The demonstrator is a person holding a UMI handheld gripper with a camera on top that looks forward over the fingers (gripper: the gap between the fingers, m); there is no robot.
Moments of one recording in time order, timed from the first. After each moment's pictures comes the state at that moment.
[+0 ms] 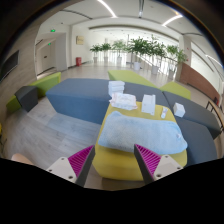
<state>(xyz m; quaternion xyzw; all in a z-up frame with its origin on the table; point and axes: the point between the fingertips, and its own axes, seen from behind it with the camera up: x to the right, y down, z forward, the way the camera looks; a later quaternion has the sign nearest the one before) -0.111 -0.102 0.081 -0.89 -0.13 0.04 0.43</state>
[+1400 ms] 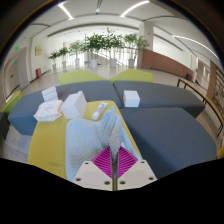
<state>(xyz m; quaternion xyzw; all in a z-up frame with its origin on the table) 0.154 0.024 0.037 -0.90 0.06 -0.05 0.43</state>
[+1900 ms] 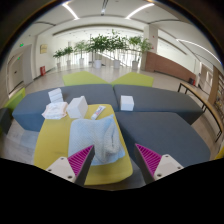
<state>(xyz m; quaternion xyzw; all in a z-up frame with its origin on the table) 0.175 -0.033 0.097 -0.90 0.03 -0.05 0.43</state>
